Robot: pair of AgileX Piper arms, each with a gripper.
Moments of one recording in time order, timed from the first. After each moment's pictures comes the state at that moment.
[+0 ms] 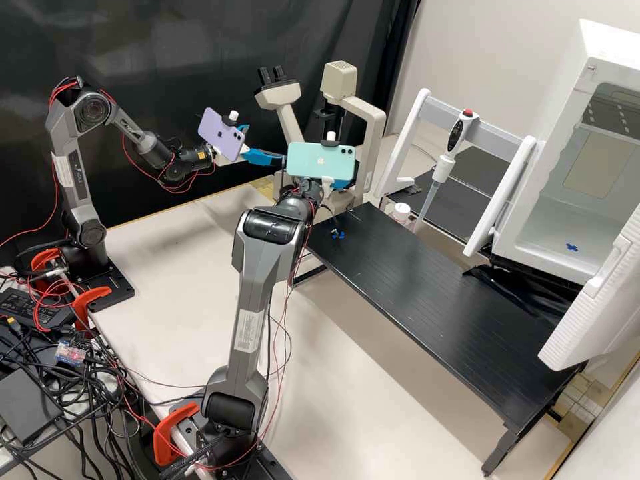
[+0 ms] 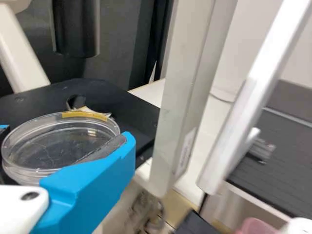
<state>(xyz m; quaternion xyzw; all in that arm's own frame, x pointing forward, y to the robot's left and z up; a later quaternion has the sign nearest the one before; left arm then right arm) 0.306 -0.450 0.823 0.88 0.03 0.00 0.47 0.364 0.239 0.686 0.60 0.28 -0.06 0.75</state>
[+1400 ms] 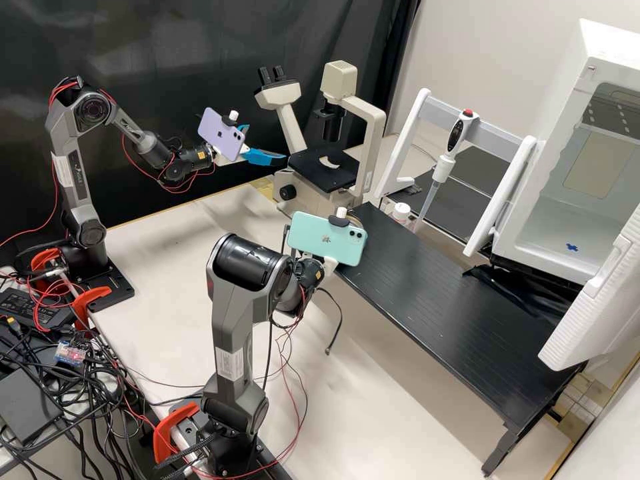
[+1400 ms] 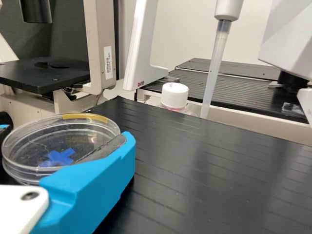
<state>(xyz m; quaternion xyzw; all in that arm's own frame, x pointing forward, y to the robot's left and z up) 0.306 -0.450 0.823 0.88 0.03 0.00 0.47 0.251 0.099 0.738 0.67 0.20 -0.04 0.72</state>
